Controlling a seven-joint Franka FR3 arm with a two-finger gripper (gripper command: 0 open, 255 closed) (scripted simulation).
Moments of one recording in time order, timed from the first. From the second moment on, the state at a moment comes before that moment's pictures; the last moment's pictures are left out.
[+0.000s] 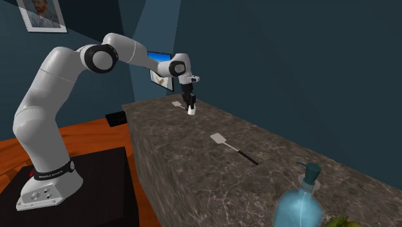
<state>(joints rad) 0.38 0.61 0.00 -1.38 -0.14 2.06 0.21</state>
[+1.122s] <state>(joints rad) 0.38 0.61 0.00 -1.38 -0.14 2.06 0.21</state>
